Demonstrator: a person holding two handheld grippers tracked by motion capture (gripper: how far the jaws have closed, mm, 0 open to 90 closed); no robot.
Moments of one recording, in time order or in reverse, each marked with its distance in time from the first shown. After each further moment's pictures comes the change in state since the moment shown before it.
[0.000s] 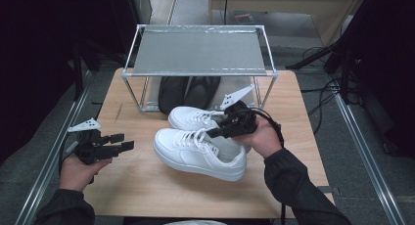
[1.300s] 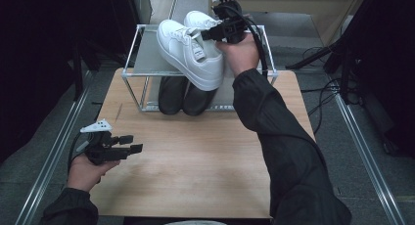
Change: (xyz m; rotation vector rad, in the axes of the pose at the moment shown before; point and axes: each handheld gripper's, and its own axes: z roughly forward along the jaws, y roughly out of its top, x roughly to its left) left arm -0.016 0.004 0.016 0.026 -0.051 0.072; right arm -0.076 0.183 -0.062 -0.234 -0.518 0.288
